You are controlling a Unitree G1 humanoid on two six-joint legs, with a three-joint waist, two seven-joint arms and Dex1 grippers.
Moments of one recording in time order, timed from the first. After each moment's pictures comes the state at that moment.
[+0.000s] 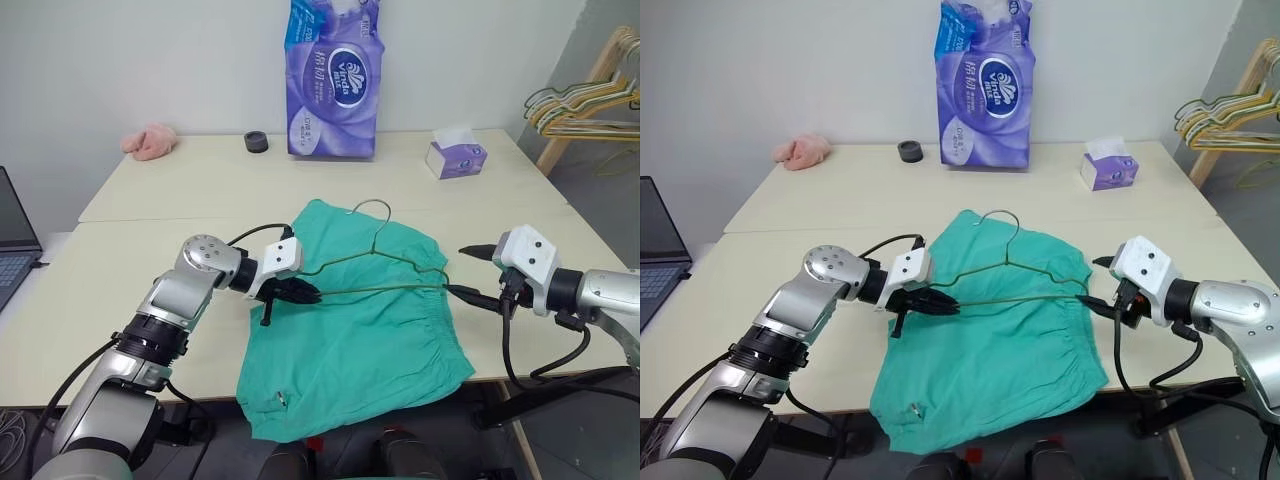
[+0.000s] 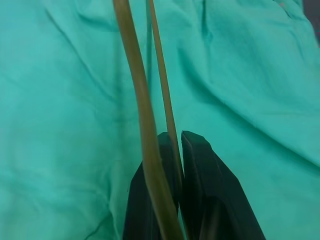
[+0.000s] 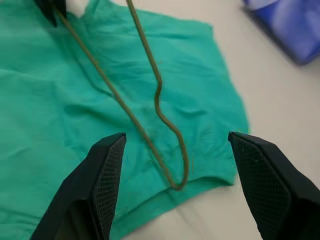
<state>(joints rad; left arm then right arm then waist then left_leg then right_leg) -0.63 0.65 -0.32 0.22 -0.12 0.23 -1.38 -0.18 -0.96 -0.09 -0.52 0.42 0.69 0.87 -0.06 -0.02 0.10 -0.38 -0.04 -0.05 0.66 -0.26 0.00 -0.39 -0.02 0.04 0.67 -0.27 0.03</state>
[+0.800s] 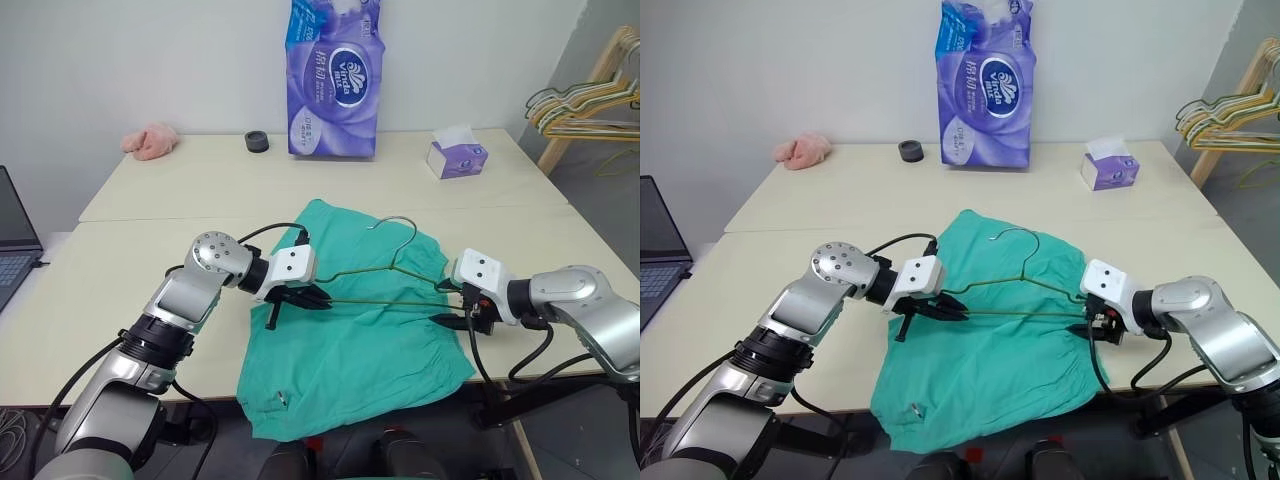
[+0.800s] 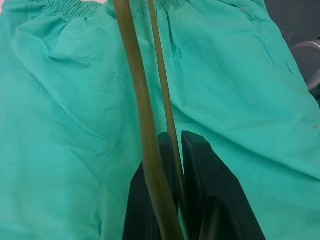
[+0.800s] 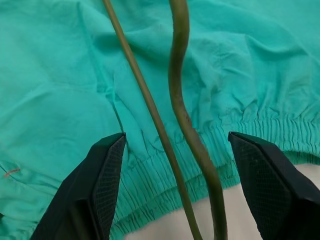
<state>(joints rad) -0.63 0.64 -0.34 0.11 -0.10 0.21 -1.41 -0.35 -0.96 0.23 -0.35 0.26 0.71 0.96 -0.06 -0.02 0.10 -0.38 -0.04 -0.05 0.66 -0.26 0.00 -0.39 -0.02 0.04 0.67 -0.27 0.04</state>
